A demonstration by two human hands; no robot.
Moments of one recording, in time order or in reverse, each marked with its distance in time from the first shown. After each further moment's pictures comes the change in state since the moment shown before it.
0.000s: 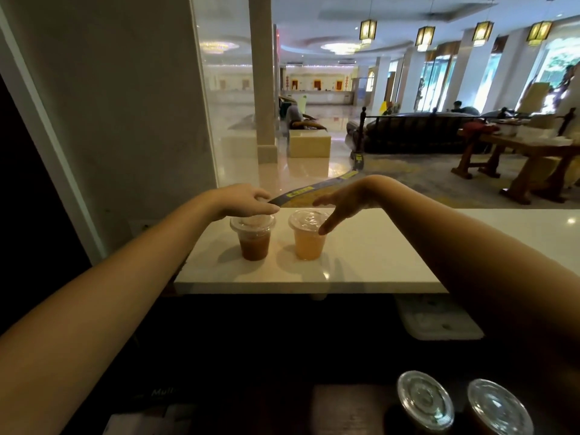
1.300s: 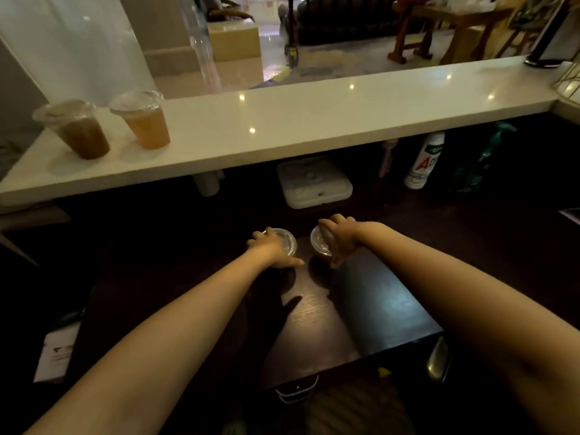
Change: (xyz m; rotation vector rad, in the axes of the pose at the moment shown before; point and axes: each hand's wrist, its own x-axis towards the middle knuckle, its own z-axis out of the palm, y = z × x) left_hand -0.049 0.173 0.381 0.271 -0.367 -0.327; right_hand -0.138 0.250 0.287 -0.069 -0.100 0.276
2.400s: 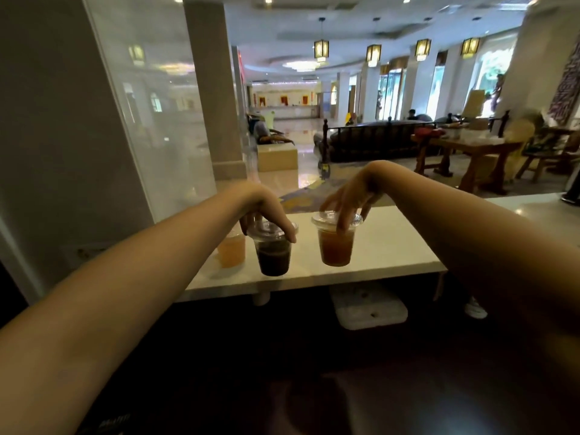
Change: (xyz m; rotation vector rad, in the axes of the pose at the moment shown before) left_hand -0.043 -0.065 -0.319 -0.032 0.004 0.101; right_hand -0.021 -0.080 -0.314 0.189 -0.019 -0.126
